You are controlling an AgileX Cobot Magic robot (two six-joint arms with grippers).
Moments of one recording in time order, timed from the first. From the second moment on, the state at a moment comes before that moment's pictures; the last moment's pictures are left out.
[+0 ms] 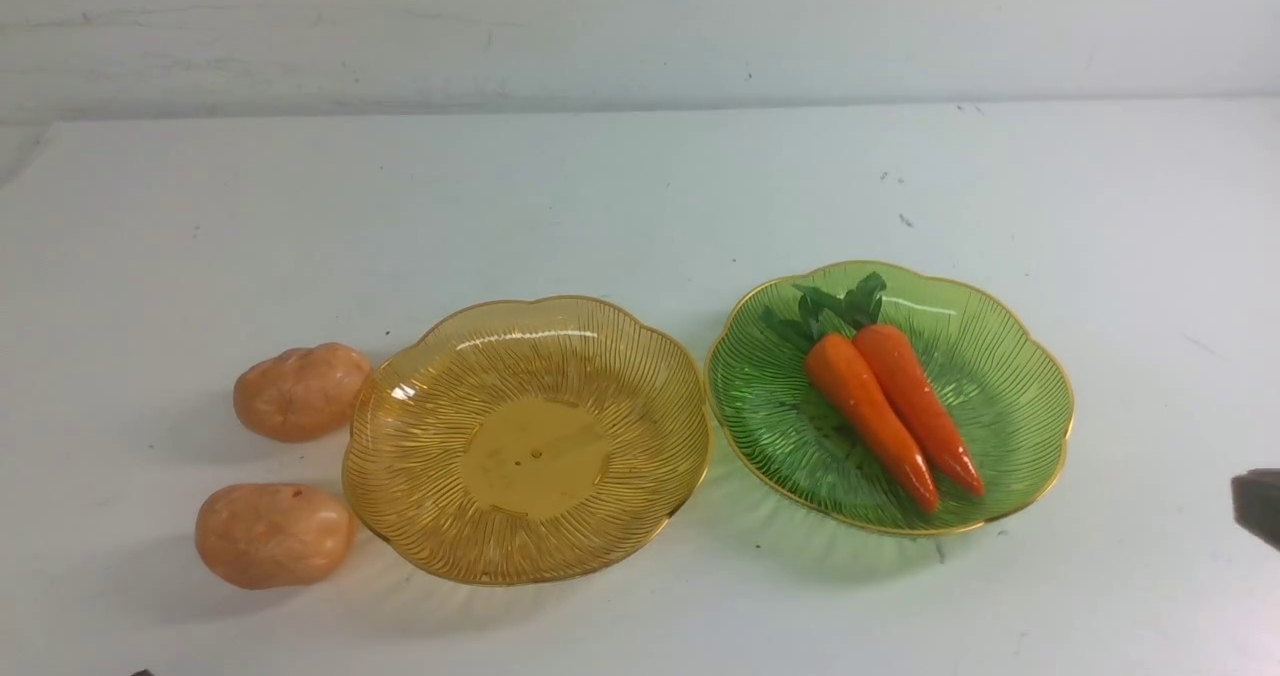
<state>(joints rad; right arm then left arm) 0.30 0.56 -0.53 0.14 0.64 -0.08 0.00 -0.01 0.03 -0.78 0.31 -0.17</state>
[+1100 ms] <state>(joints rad) 0.30 0.57 -0.52 0.15 0.66 -0.08 0.00 1.41 -0.97 -0.17 1.11 0.02</state>
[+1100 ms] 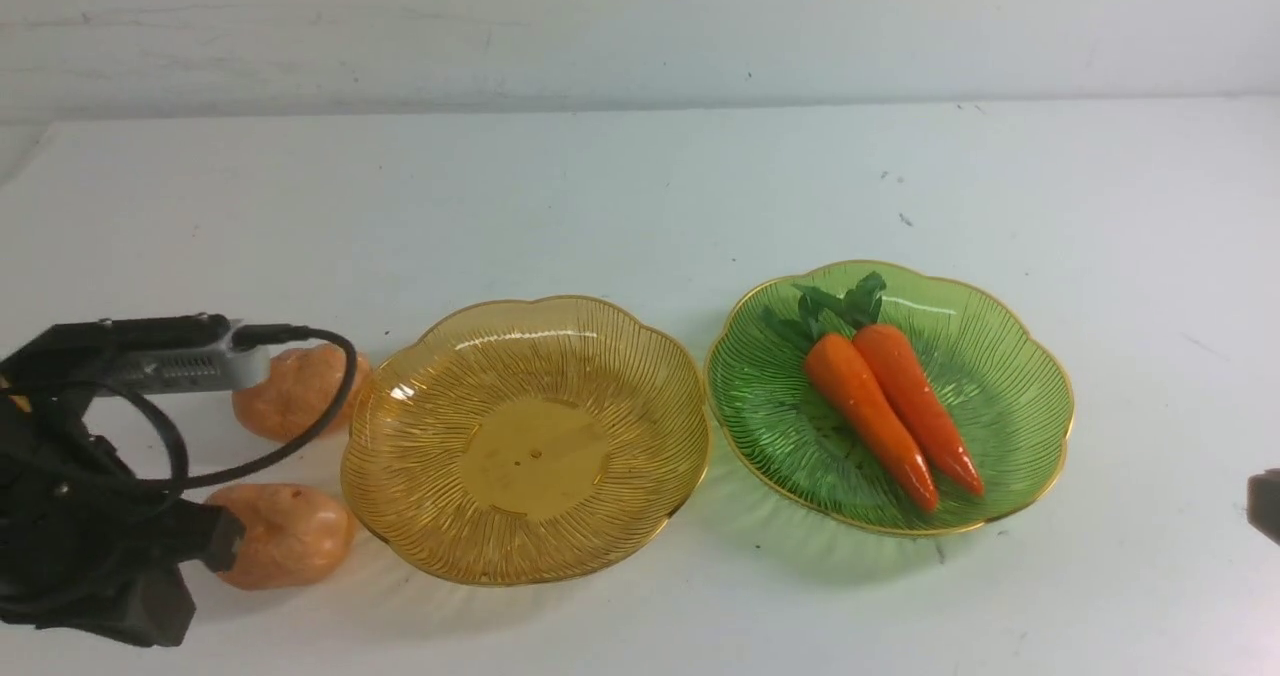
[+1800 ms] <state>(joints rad) 0.30 0.57 -0.52 0.15 0.66 -0.08 0.00 1.63 -1.08 -0.17 0.86 -0.45</state>
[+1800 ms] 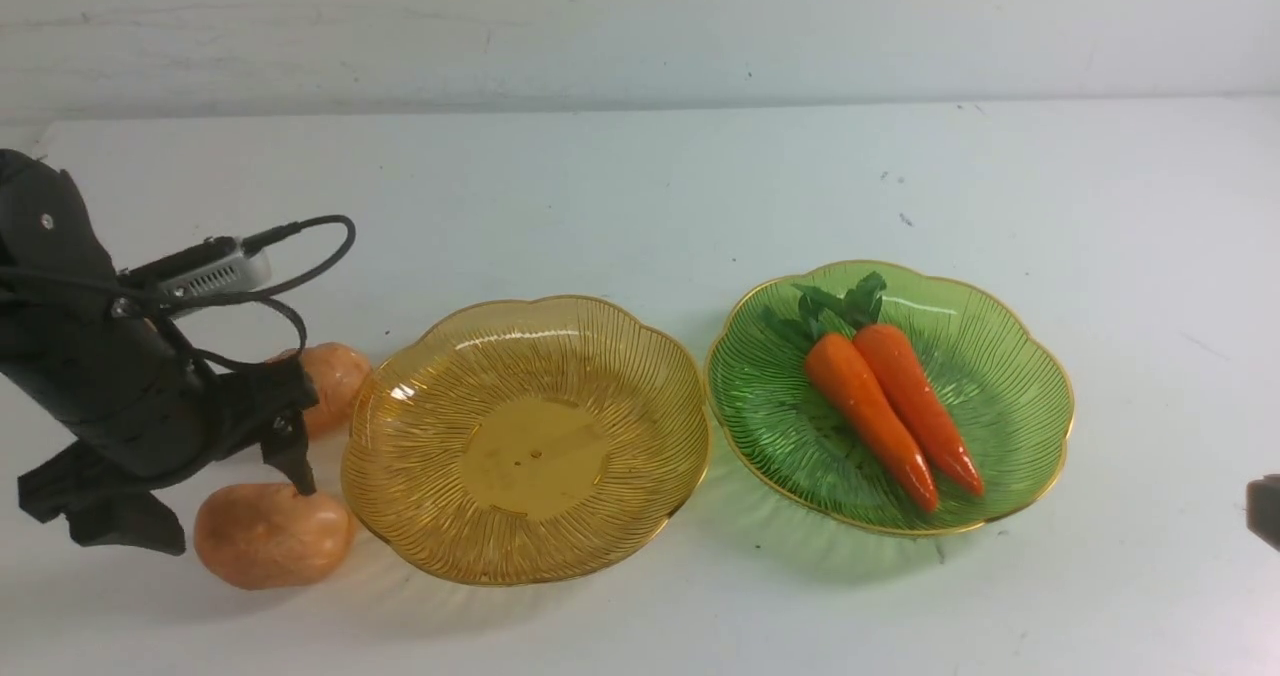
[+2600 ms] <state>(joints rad) 0.30 0.57 -0.52 0.16 0.66 -0.08 -0.18 1.64 -1.28 0.03 1.22 0.60</state>
